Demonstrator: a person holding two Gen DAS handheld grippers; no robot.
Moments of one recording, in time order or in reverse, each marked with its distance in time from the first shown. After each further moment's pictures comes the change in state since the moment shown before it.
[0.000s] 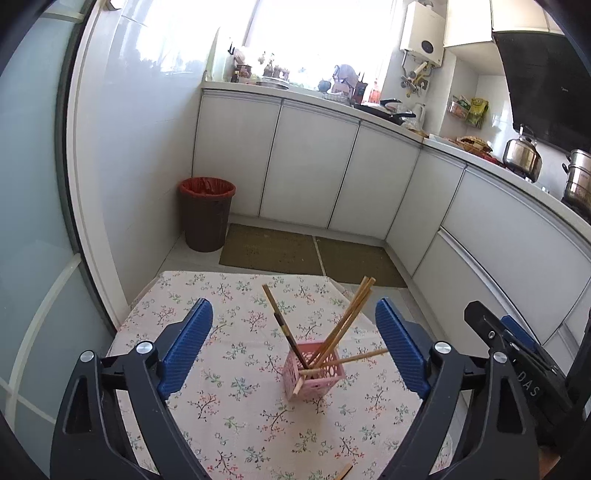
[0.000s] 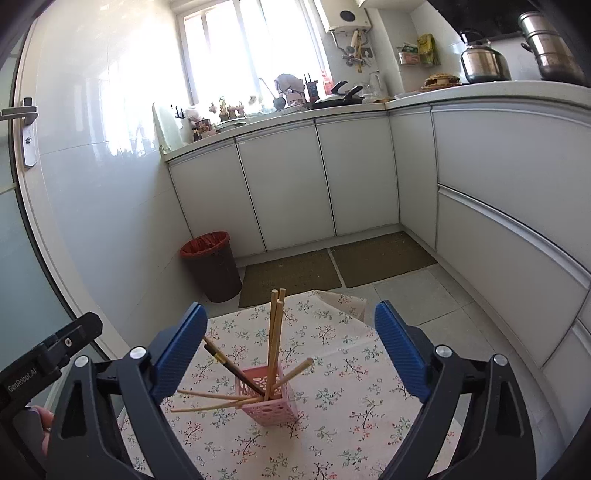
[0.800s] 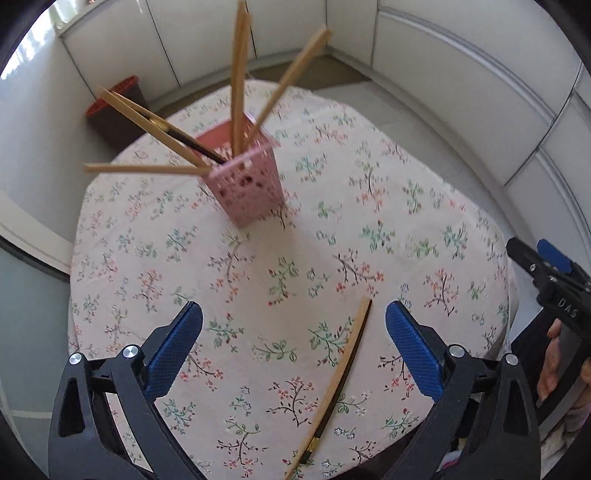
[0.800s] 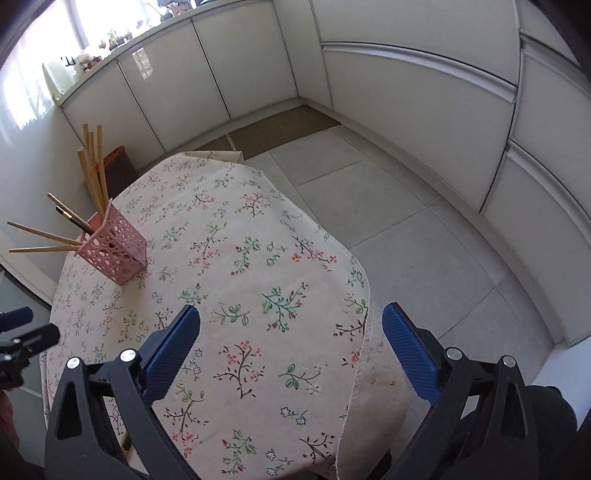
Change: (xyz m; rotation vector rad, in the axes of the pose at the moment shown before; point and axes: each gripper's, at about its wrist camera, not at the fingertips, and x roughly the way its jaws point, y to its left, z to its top) left arm 0.105 -0.074 -0.170 0.468 0.658 -0.029; right arm 0.005 -0.171 -0.180 0.211 0.393 -0.238
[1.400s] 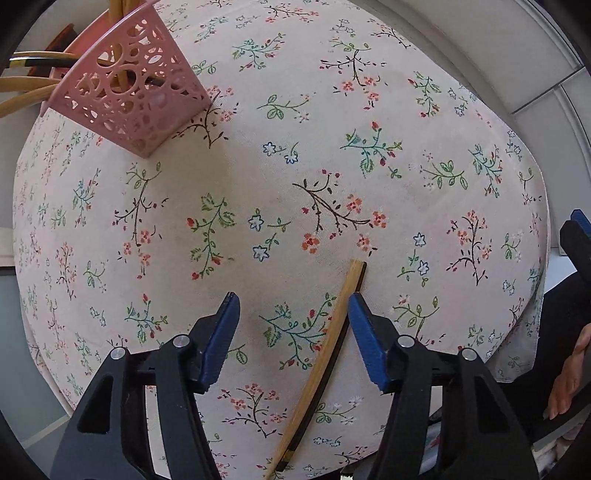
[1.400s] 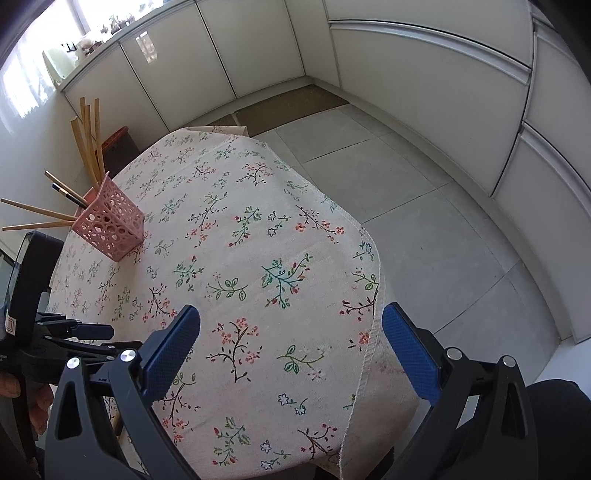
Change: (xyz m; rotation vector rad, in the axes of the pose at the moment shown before) left arm 0.095 -0.020 -0.003 0.063 0.341 -0.066; right arm 0.012 0.000 -0.010 -0.018 0.069 0.022
